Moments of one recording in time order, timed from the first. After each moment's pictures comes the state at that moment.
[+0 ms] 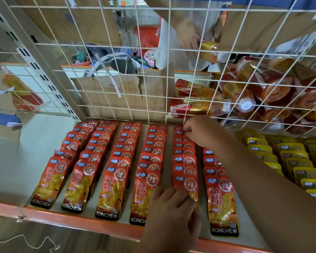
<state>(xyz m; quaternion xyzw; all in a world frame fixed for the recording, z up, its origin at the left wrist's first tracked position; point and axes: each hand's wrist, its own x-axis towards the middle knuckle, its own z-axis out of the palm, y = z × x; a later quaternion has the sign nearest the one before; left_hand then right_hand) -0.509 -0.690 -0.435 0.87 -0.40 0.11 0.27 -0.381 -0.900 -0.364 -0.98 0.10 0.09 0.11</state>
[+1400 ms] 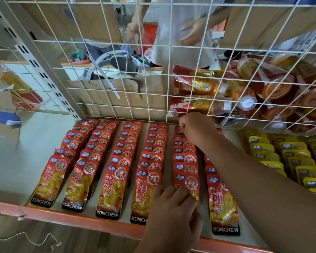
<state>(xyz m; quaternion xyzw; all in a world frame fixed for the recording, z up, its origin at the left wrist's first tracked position) -0.509 -0.690 -0.432 0.88 -0.40 0.08 0.26 -0.324 -0.886 -0.381 -0.95 0.21 0.23 0.08</state>
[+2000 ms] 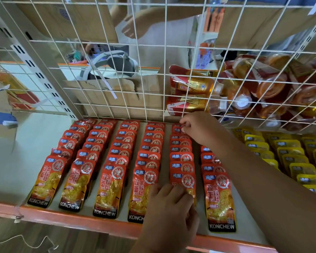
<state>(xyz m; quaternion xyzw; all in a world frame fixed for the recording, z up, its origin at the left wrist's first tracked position) -0.509 -0.689 -0.434 0.87 -0.40 0.09 0.25 -0.388 -0.905 -0.372 -0.98 0.09 0.02 0.17</state>
